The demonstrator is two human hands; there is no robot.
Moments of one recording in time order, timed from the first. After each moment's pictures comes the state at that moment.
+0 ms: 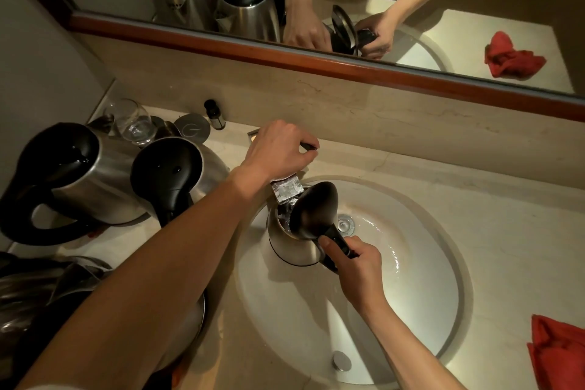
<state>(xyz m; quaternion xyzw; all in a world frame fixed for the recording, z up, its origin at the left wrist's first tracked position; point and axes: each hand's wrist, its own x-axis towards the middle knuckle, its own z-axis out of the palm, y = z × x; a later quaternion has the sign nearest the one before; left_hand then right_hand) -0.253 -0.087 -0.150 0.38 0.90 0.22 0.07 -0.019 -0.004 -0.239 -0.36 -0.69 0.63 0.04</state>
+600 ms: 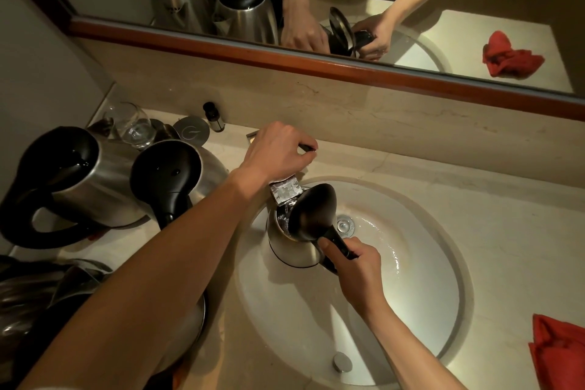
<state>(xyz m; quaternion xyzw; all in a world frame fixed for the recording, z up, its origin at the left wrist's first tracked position) -0.252 -0.087 -0.150 0.37 0.90 0.22 0.08 -0.018 -0.003 -0.243 -0.36 -0.68 0.63 0.03</state>
